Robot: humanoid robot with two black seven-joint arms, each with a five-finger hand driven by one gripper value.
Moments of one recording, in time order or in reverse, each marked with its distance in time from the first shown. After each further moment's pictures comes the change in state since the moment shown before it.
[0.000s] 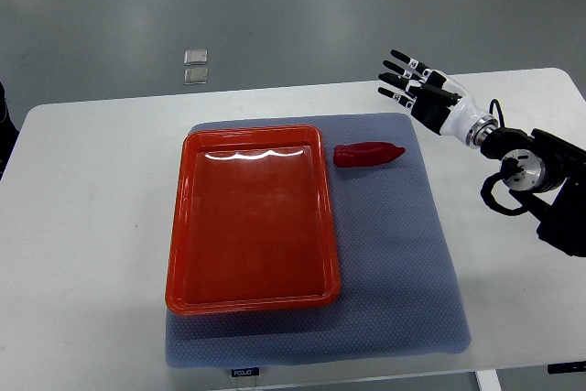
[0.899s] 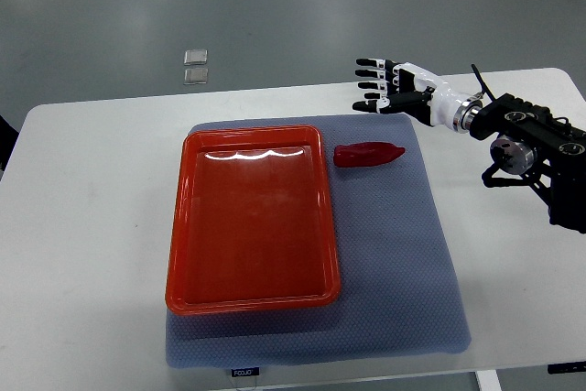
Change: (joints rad) left arm 0.000 0.000 0.002 0.003 0.000 0.000 0.000; right arm 0.101 0.005 -0.020 0.008 -0.666 -0.057 0.000
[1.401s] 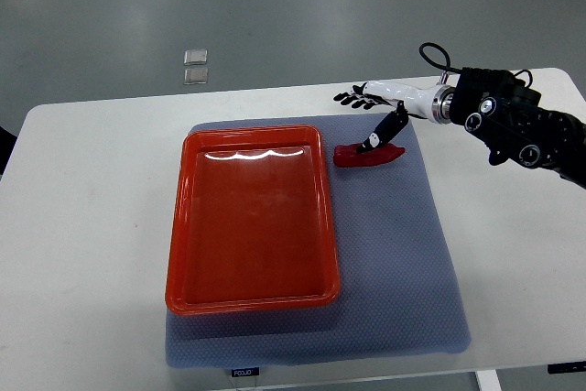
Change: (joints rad) left arm 0.000 0.000 -0.001 0.000 0.000 0.000 0.000; right arm 0.164 0.013 -0.288 0.004 -0.527 -0.052 0.000
